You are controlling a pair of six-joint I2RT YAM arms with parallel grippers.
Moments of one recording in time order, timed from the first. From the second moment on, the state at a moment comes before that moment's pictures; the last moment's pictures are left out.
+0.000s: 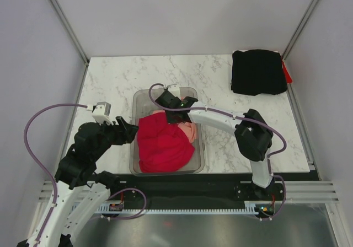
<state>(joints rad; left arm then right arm) -0.40 0.46 0.80 -0.71 0.00 -0.44 0.94 1.98 1.59 -0.62 0.37 0.63</state>
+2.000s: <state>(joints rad) -1.29 2.16 1.83 -0.53 -0.26 -0.73 0.93 1.20 2.14 -0.22 0.56 -0.02</state>
